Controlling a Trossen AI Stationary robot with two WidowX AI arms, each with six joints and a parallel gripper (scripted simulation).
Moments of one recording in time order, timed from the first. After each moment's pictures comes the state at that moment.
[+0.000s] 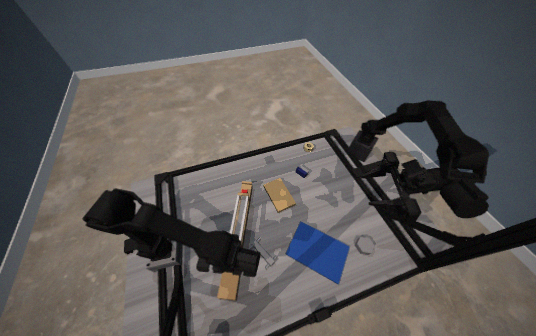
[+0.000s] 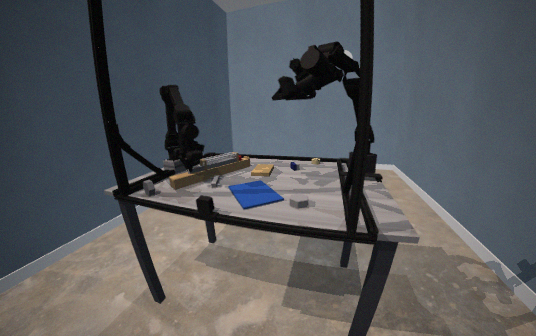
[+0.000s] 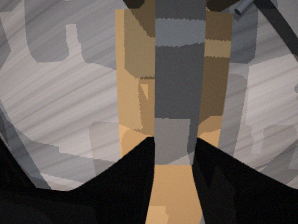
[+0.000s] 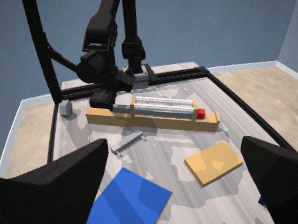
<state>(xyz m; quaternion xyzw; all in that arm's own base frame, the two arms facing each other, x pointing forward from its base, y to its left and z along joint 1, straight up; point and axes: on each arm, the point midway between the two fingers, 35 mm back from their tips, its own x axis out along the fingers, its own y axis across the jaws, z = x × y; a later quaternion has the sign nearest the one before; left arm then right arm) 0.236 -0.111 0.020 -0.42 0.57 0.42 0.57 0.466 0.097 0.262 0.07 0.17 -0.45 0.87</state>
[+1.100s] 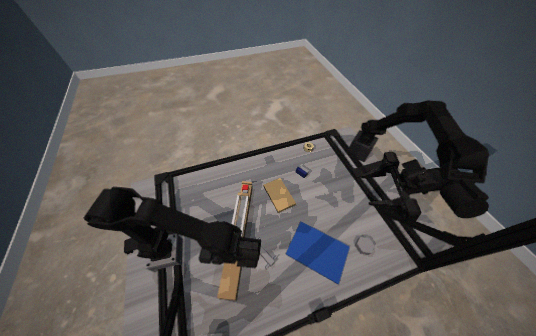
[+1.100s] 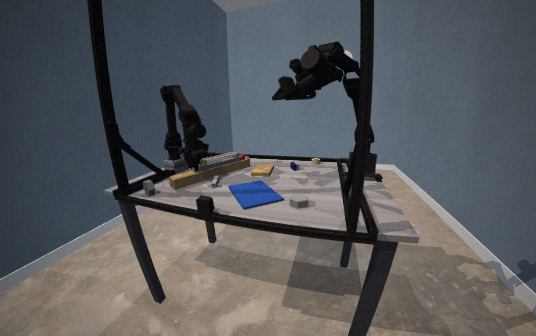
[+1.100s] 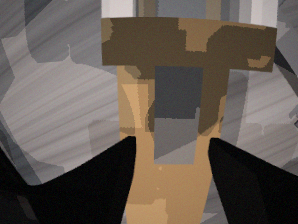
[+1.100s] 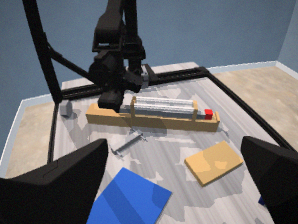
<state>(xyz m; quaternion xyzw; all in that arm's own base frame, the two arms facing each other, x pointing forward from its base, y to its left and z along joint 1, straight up) 0.243 -0.088 0.019 -0.42 0.57 0.42 0.57 0.466 0.097 0.262 0.07 0.17 -0.45 0.87</state>
